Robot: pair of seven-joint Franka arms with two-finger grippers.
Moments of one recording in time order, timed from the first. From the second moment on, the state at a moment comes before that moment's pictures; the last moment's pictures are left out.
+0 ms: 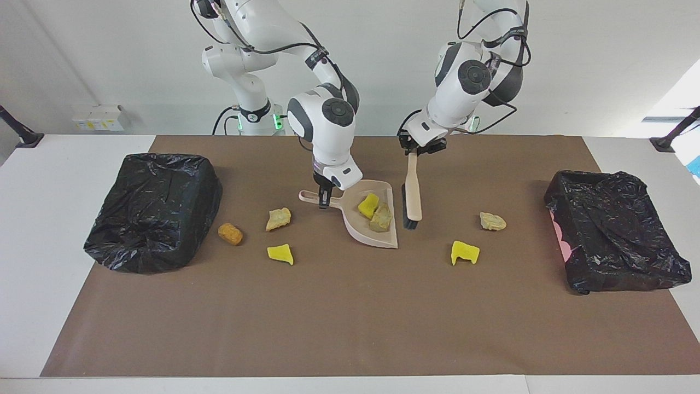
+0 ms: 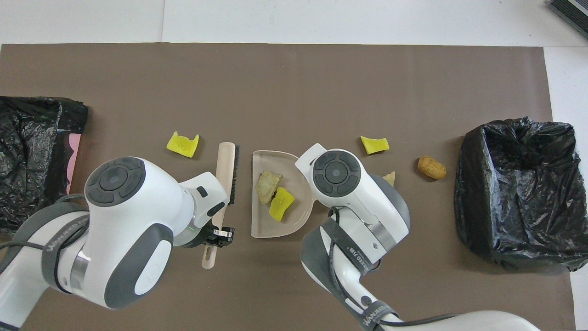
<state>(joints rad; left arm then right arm) -0.25 -0.12 -0.22 -2.13 -0.21 1.80 -0.22 0.33 0.25 0.23 -1.91 -0.20 2.06 -0.84</state>
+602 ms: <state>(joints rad) -0.24 -0.12 0.07 -2.15 0.00 1.78 -0.22 0.33 0.25 0.23 -1.91 -0.20 2.06 -0.84</state>
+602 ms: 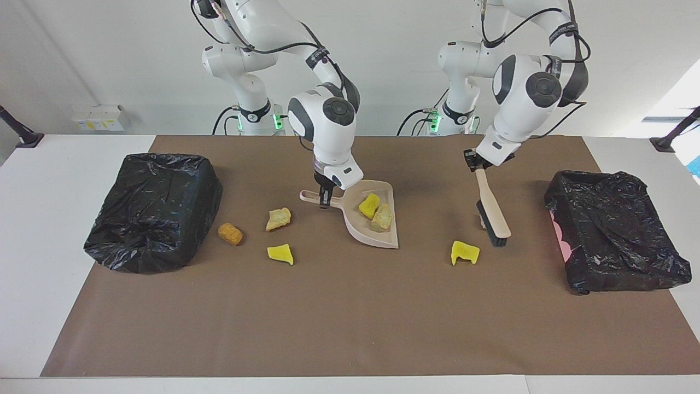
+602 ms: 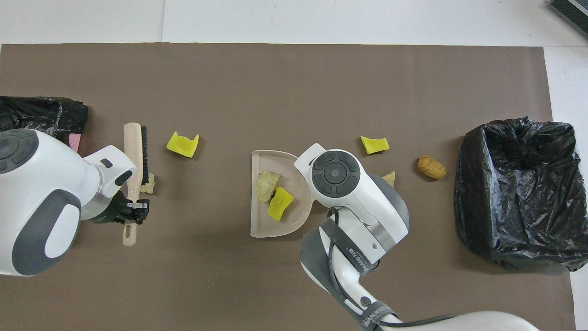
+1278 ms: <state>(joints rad) -0.22 -0.11 0.06 -2.34 0.06 1.90 -0.28 0.34 0.25 0.23 -1.91 -0.20 2.06 -0.84</state>
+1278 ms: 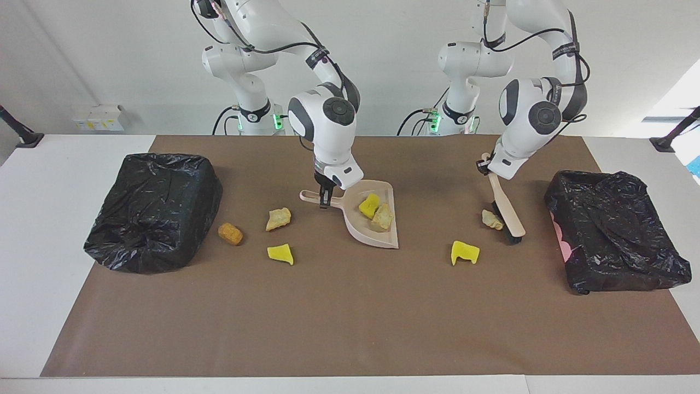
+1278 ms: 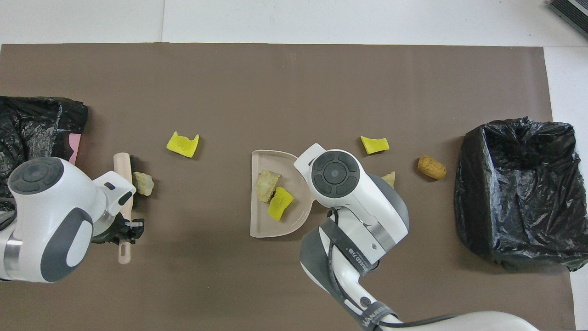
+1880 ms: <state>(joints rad) -0.30 -0.07 -0.13 -2.36 -0.05 2.08 -0.34 0.34 0.25 0.23 -1.91 -0.20 2.06 -0.84</state>
